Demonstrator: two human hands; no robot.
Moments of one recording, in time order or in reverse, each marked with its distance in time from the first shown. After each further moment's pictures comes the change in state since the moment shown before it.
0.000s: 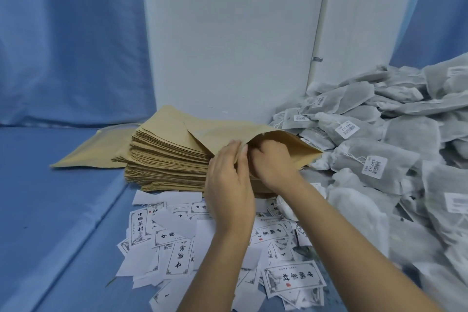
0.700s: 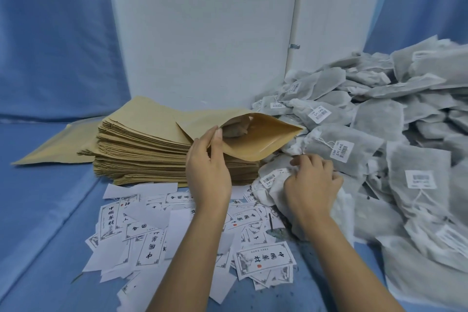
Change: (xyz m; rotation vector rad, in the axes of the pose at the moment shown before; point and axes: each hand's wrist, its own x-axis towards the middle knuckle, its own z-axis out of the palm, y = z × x) left_hand 0.003 0.007 0.009 -0.152 -0.122 -0.232; right_hand -0.068 0.092 -0.013 -0.490 0.403 0.361
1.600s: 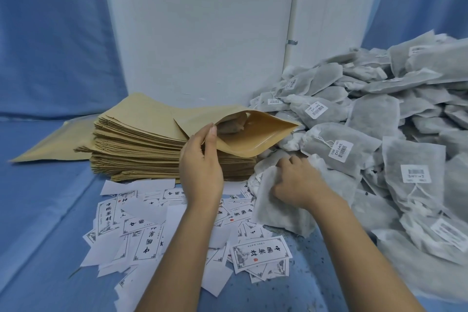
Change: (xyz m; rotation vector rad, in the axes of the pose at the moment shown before) left_hand 0.002 -0.005 -0.005 0.012 -0.018 0.024; right_hand 0.017 -0.001 -0.018 -0.207 -0.562 -0.331
